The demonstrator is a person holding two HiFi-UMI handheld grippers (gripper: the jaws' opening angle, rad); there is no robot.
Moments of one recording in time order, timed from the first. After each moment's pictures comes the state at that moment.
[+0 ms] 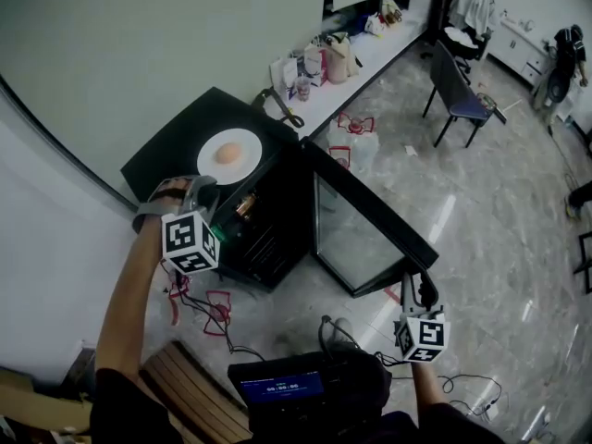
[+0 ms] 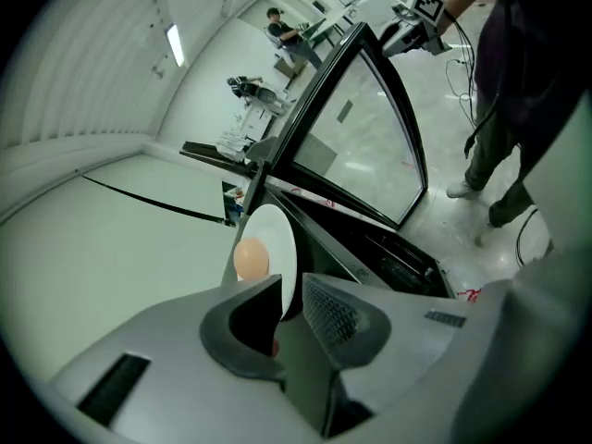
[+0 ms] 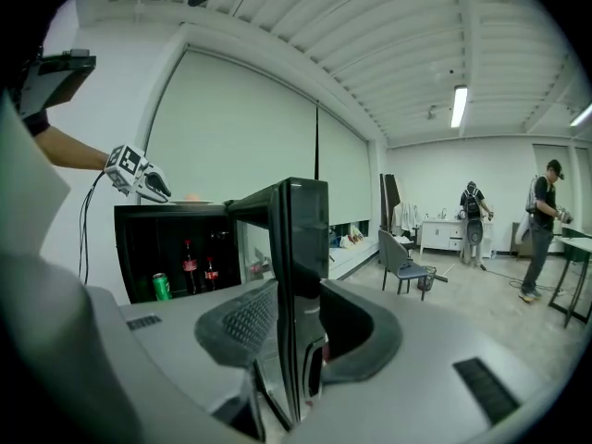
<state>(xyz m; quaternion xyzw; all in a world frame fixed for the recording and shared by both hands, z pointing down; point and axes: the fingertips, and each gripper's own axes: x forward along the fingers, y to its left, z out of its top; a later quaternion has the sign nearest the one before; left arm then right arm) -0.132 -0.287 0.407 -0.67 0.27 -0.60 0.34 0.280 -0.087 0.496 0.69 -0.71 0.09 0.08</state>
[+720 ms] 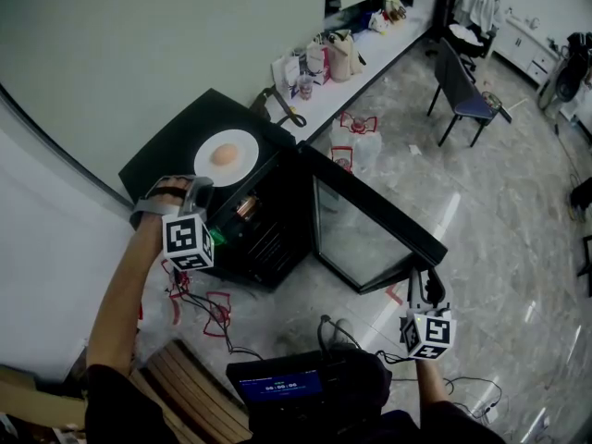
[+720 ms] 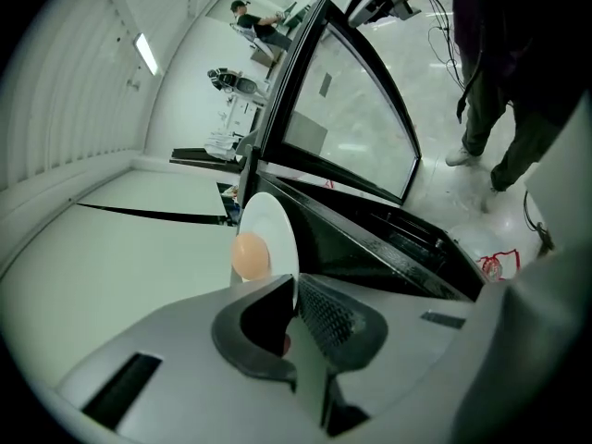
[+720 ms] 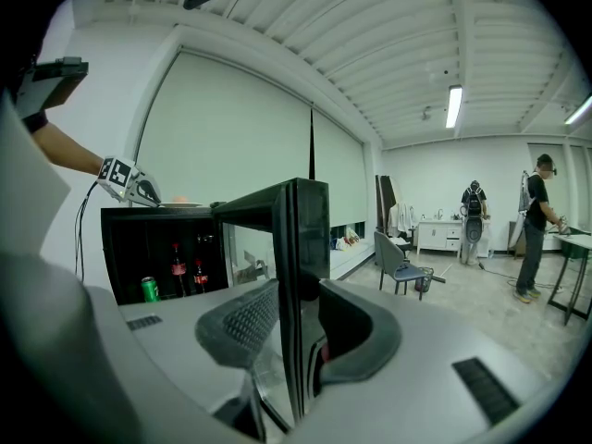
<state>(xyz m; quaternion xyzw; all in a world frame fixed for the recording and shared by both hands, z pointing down) -0.139 -0.312 0.416 -0.62 0.25 -0.63 0.40 0.306 -0.110 0.496 0.70 -0.71 0.09 0.07</state>
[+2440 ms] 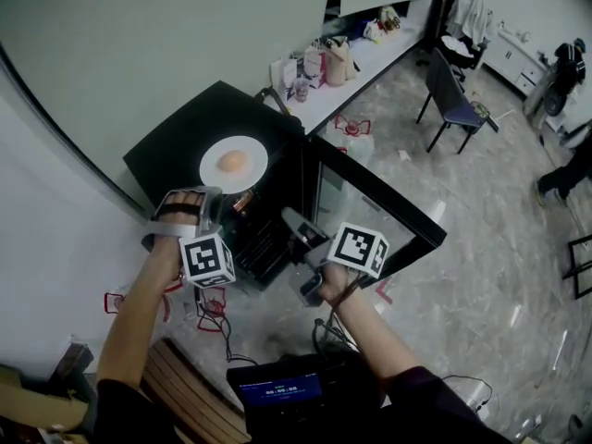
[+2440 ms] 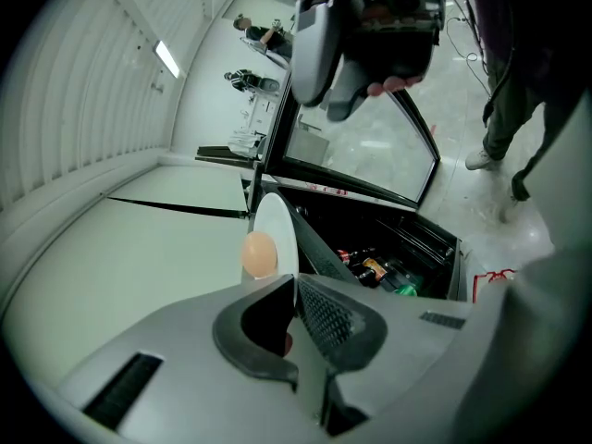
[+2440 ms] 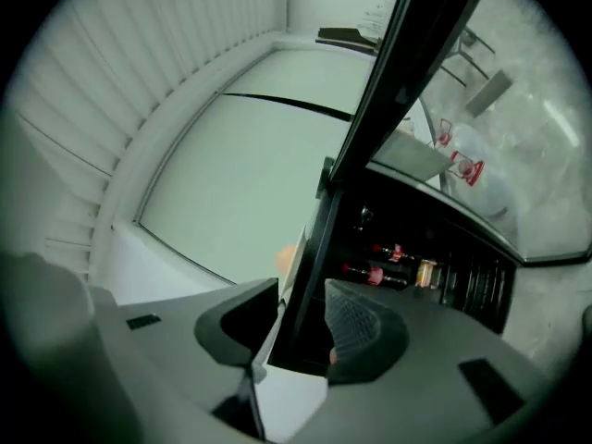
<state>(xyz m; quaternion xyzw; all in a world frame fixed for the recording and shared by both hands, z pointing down) -0.138 -0.252 0.411 -0.60 0.32 -0.60 0.41 0.007 -0.203 0.428 0.35 -0.71 0.57 -0.21</state>
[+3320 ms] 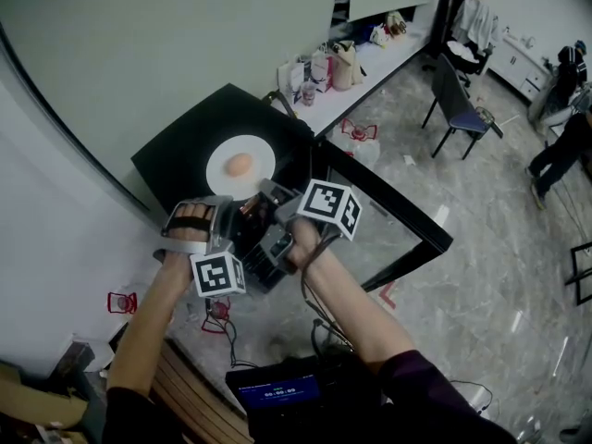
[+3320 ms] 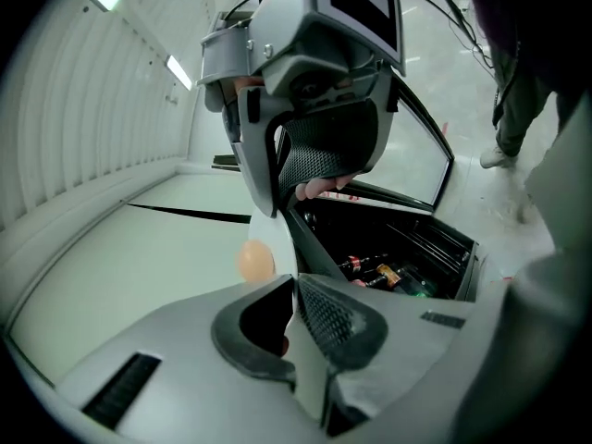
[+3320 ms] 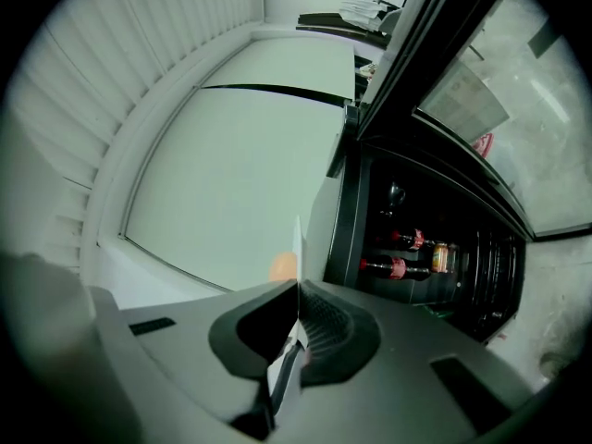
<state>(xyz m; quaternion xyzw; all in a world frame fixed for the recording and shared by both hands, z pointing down) -0.129 -0.232 0.404 -0.60 0.35 -0.57 0.44 -0.060 -0.271 0.399 0.31 -0.70 0.60 -0.22</state>
